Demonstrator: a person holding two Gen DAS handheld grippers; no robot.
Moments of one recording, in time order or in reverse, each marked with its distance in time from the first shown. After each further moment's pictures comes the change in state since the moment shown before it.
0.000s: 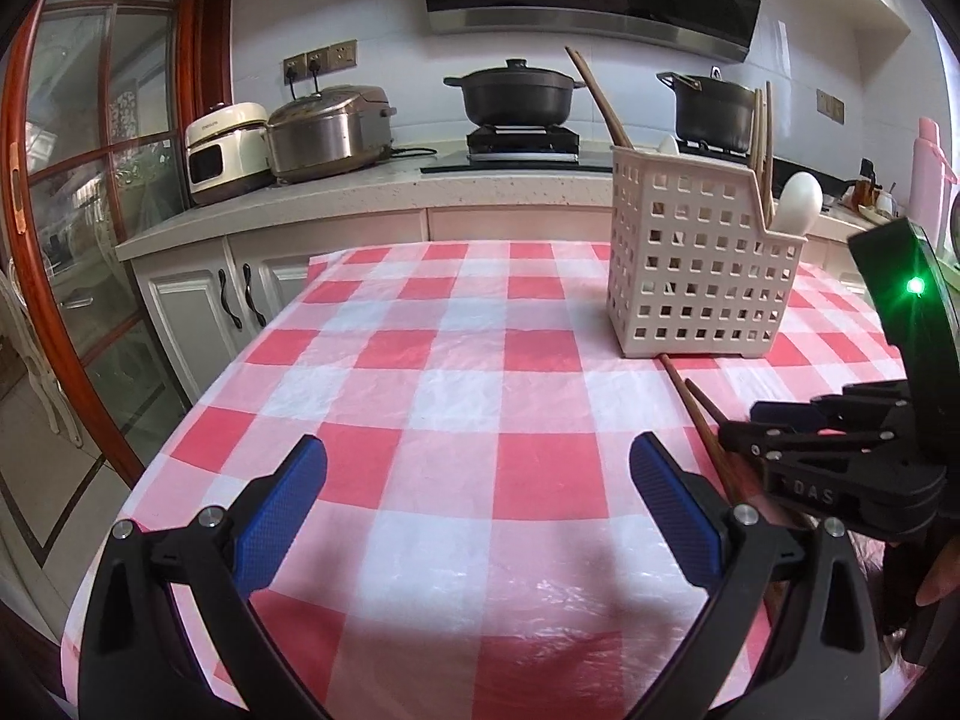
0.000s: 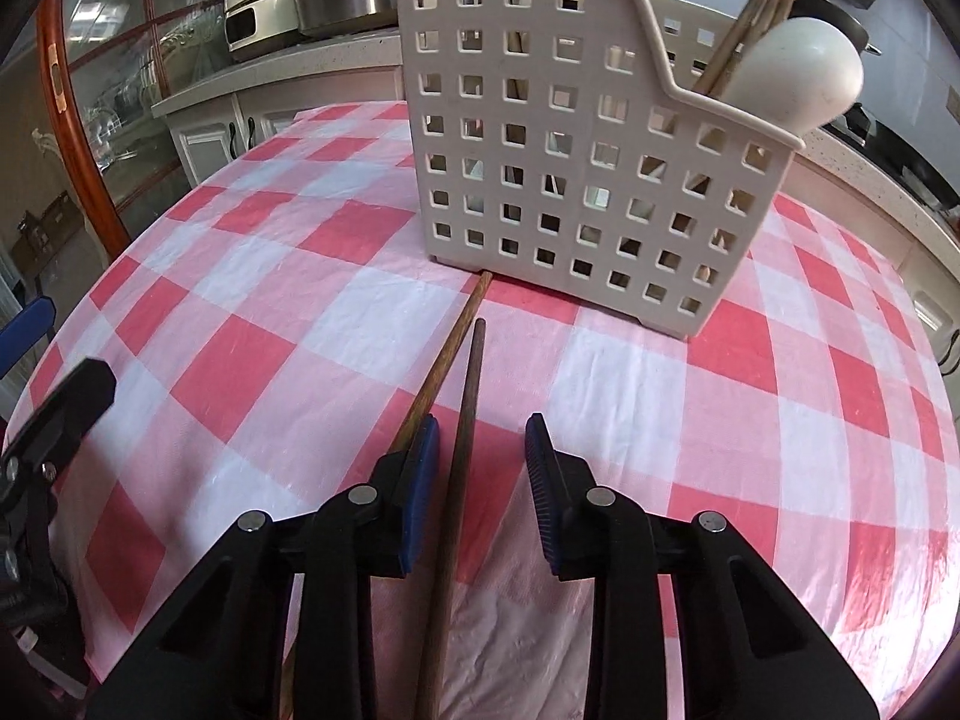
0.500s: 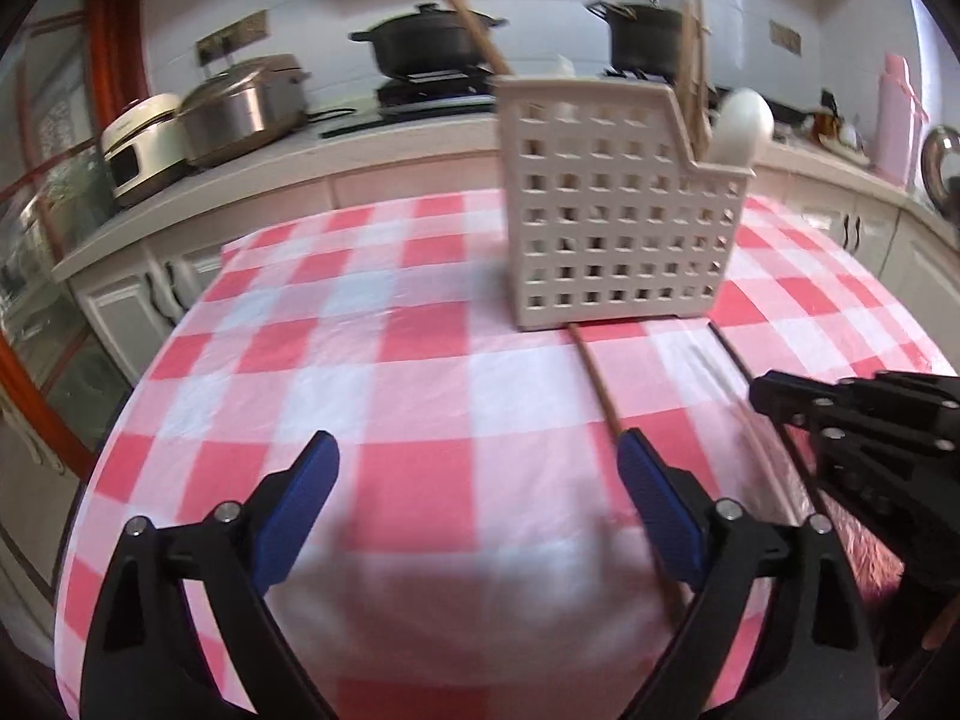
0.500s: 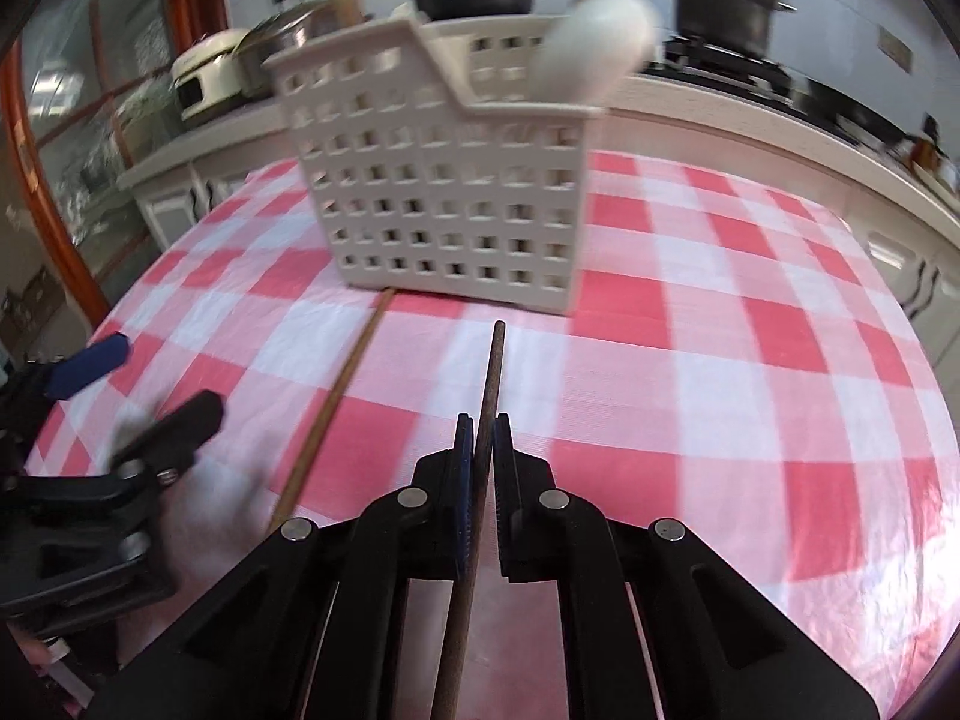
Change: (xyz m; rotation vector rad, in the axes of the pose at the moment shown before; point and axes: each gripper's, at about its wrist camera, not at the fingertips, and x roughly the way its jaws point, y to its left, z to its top) left arm 0.043 -0.067 0.018 0.127 0.146 -0.104; right arm -0.034 -0.055 -0.026 0.172 -0.092 -0.025
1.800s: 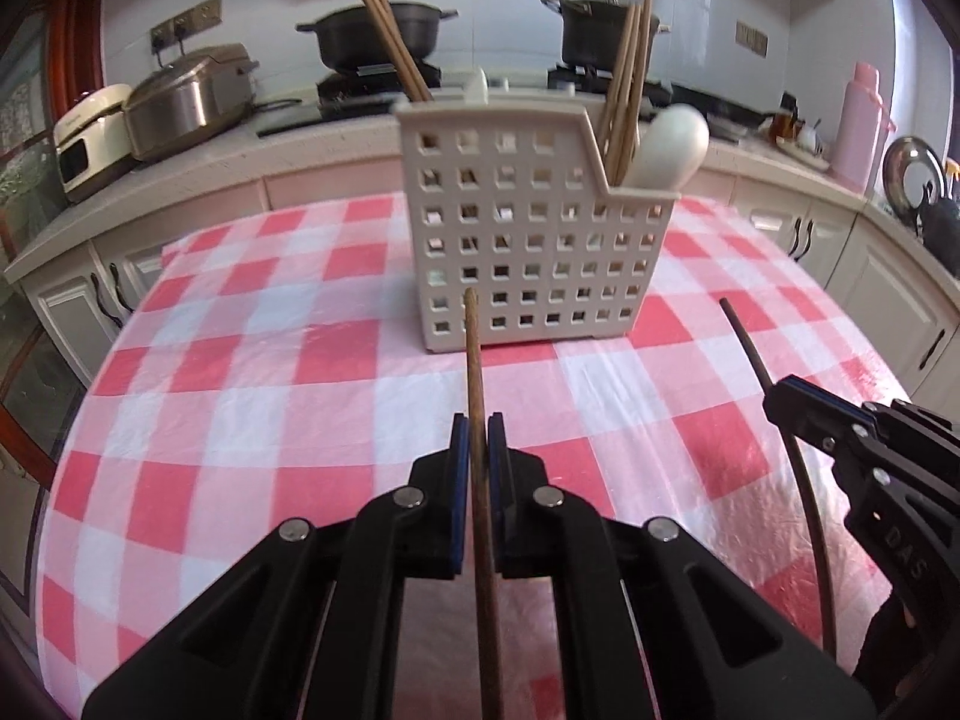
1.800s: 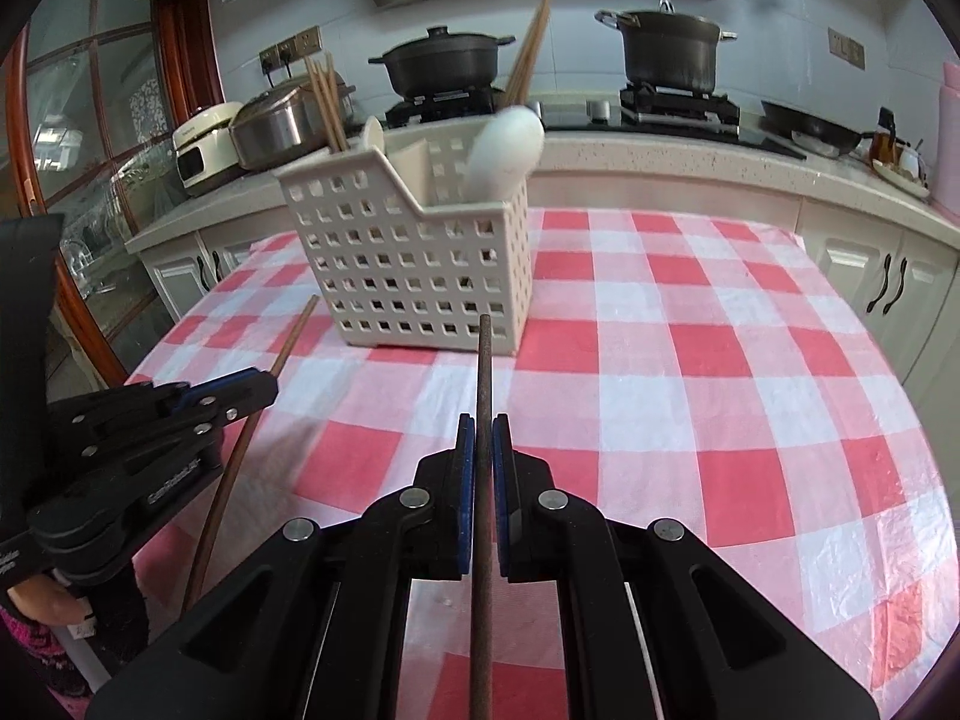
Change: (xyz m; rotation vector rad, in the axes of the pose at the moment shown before) left arm -0.015 -0.016 0.020 -0.028 0.011 -0.128; right arm -0.061 -0.009 -0.007 0.044 -0.155 0.000
